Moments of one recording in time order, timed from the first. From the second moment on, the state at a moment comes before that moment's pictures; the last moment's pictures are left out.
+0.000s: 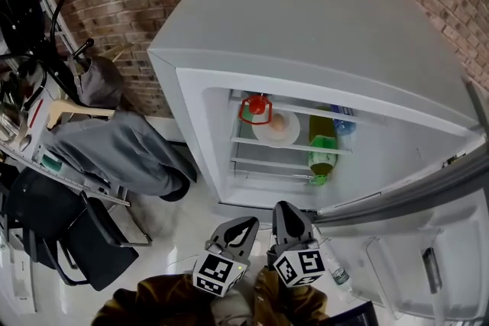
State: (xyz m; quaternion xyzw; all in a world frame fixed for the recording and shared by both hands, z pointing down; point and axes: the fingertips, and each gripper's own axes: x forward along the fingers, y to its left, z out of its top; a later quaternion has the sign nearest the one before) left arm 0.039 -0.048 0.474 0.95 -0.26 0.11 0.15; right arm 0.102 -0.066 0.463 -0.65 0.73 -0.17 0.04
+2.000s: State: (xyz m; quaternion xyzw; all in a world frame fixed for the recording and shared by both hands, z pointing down) left arm 0.023 -0.096 0.475 0.93 -0.31 0.10 0.15; right arm 0.142 -0.196 0.523 -0.57 0.60 -0.46 0.31
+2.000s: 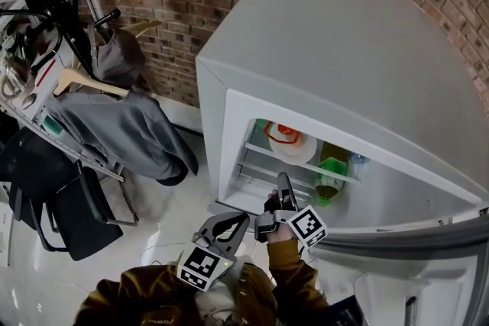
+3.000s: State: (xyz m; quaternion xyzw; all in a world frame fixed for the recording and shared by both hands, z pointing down) left arm 0.023 -0.105 0.477 0.93 -0.32 0.10 0.15; right arm 0.164 -0.238 0.547 -0.50 0.47 -0.58 0.44
